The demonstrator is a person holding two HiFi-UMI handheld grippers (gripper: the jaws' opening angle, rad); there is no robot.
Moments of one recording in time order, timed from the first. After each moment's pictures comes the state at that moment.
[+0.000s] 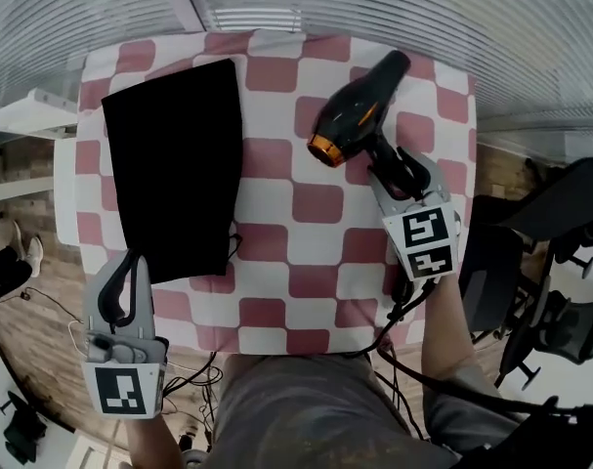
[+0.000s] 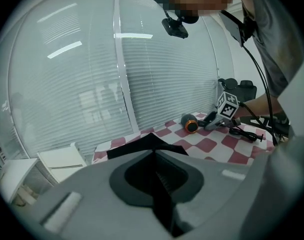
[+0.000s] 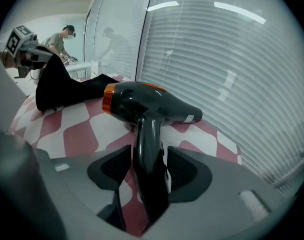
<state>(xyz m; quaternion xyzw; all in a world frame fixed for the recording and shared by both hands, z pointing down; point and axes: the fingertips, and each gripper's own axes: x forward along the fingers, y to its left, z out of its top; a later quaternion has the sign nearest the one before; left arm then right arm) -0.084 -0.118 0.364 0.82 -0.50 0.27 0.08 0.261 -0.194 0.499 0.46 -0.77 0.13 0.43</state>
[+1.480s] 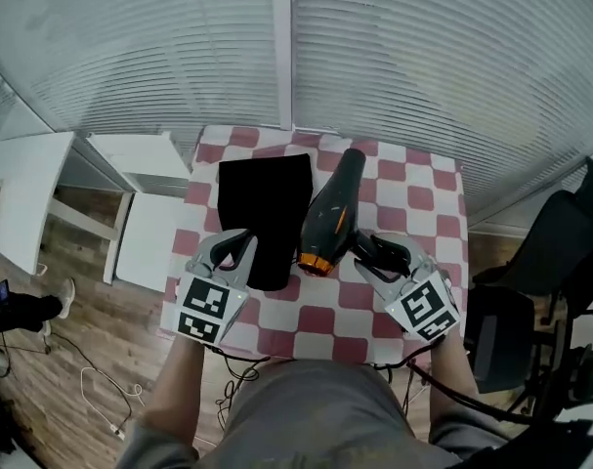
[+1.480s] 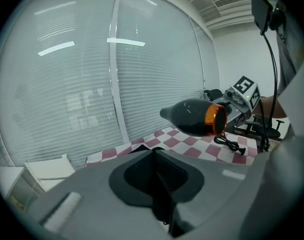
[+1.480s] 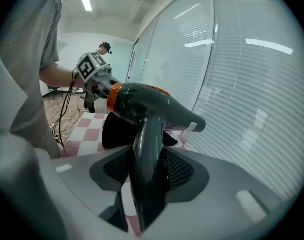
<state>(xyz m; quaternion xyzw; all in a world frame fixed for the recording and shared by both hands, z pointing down) -0.077 -0.103 0.329 0.87 -0.42 0.24 0.06 0.111 -0.072 0.348 0.31 -0.89 -0.02 0.34</state>
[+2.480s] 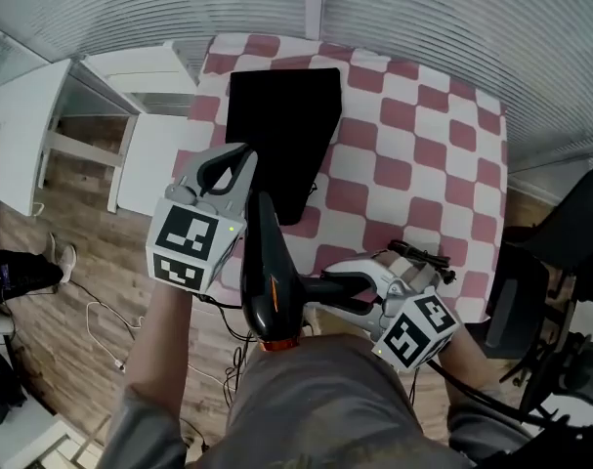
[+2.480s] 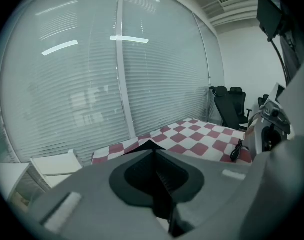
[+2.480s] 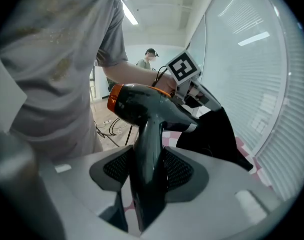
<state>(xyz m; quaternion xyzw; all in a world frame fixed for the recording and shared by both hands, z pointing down) -0.100 -0.118 0.336 0.86 -0.45 0.25 0.06 0.003 0.083 0.390 -0.01 -0.94 -0.06 0.34</state>
